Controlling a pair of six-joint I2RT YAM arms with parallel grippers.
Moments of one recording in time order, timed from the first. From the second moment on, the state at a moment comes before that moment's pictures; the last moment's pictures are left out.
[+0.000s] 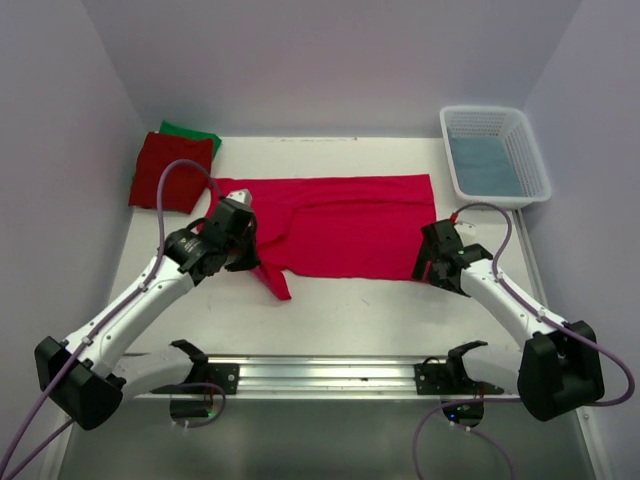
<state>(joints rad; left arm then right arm) -0.58 1.11 1.02 -0.86 -0.14 -0.65 0.32 1.17 0.72 -0.73 0.42 0.62</state>
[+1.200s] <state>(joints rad) -0.58 1.08 1.03 -0.91 -0.15 -0.65 0.12 1.15 0.57 -0.50 0.19 0.96</state>
